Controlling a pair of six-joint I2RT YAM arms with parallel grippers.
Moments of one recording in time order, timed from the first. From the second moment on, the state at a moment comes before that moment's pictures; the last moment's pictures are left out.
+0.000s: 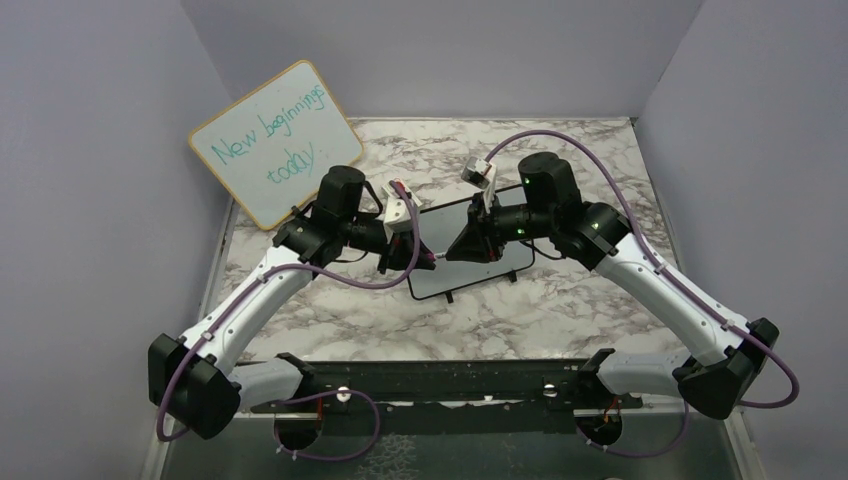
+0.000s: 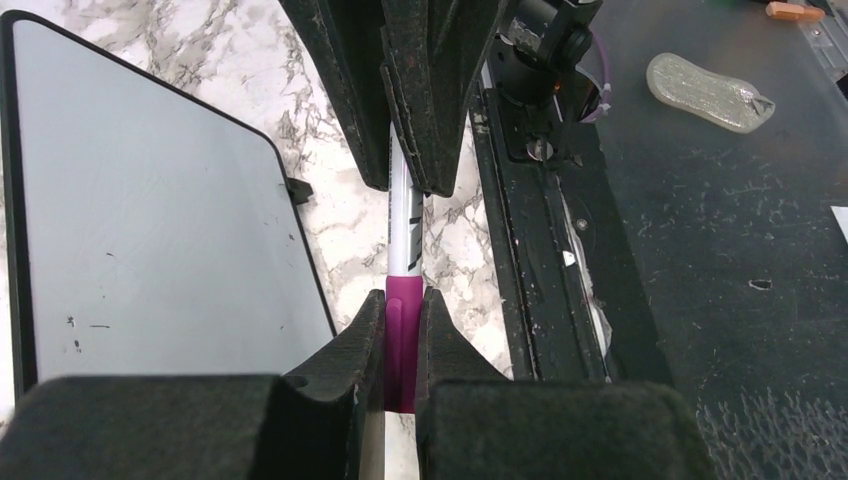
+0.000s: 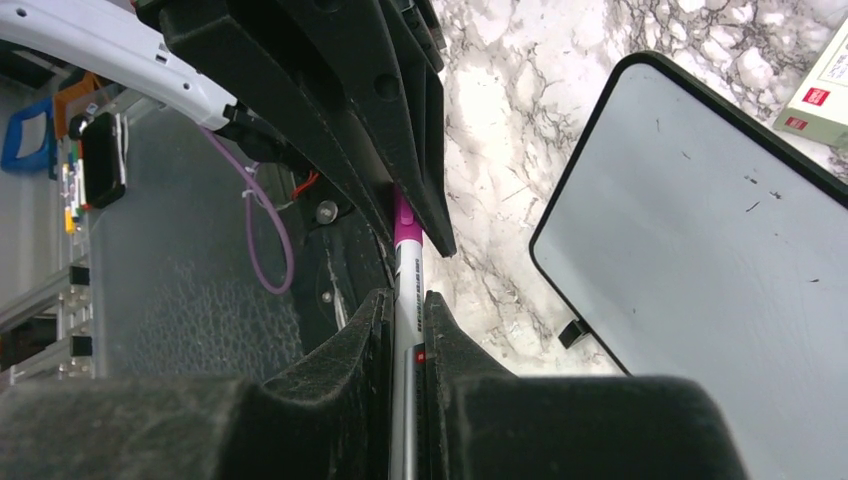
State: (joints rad) left arm -0.51 1.17 1.03 -0.40 1.12 0.41; right arm 0.72 1.24 1.29 -0.58 -0.66 0.08
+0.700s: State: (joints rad) left arm -0.52 1.20 1.07 -0.44 1.13 0.43; right arm 0.71 1.23 1.32 -0.63 -0.67 -0.03
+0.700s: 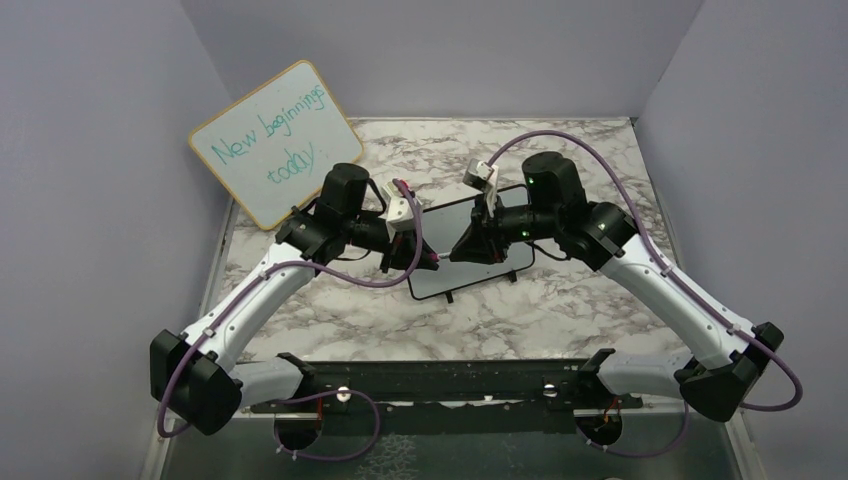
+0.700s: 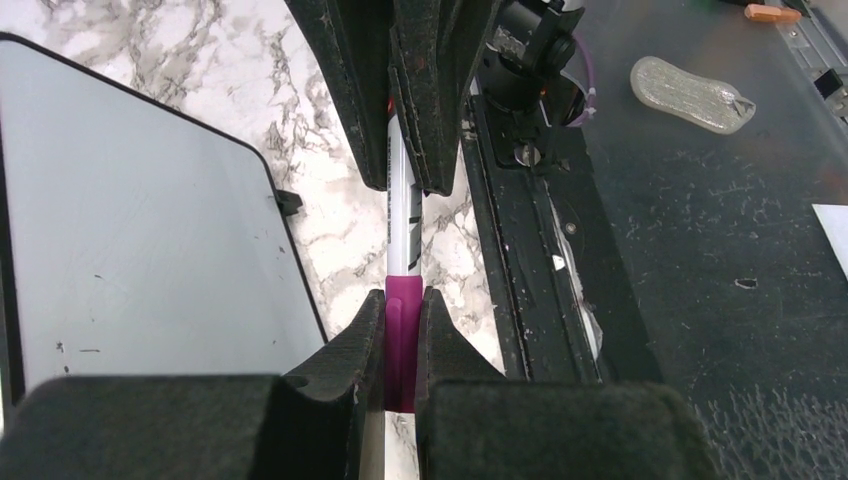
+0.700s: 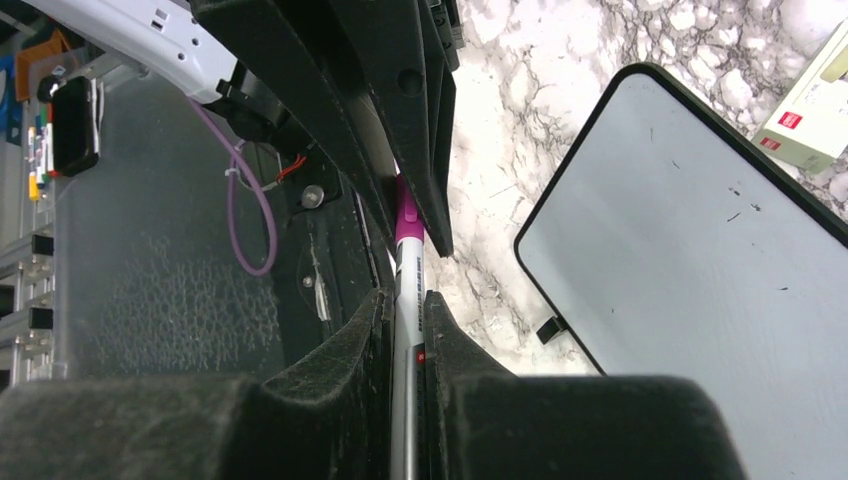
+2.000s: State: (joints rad) left arm -0.47 1.00 0.94 -0.35 0.68 0.23; right arm 0.70 0.92 1.21 -0.66 -0.50 -0.09
